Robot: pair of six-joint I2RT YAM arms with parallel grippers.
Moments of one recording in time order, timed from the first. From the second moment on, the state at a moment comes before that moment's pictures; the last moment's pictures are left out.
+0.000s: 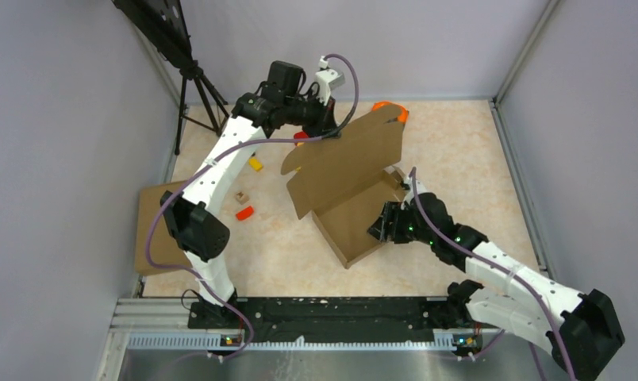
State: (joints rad) left arm -0.49 1.82 1.99 -0.80 0.60 0.12; right arm 0.67 0.89 0.49 -0.25 -0.08 0.67
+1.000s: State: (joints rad) left arm -0.49 1.82 1.99 -0.82 0.61 0.13; right arm 0.42 1.36 0.91 -0.46 0.31 0.24
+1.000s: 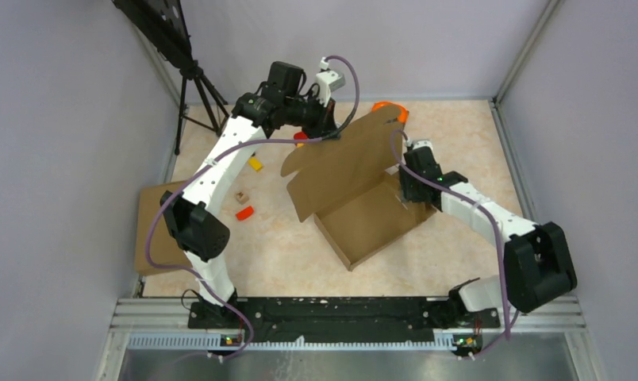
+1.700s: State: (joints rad) left arm -0.49 1.84 2.00 -0.82 0.61 0.13; right arm 0.42 1.56 0.97 -0.39 0.43 0.10
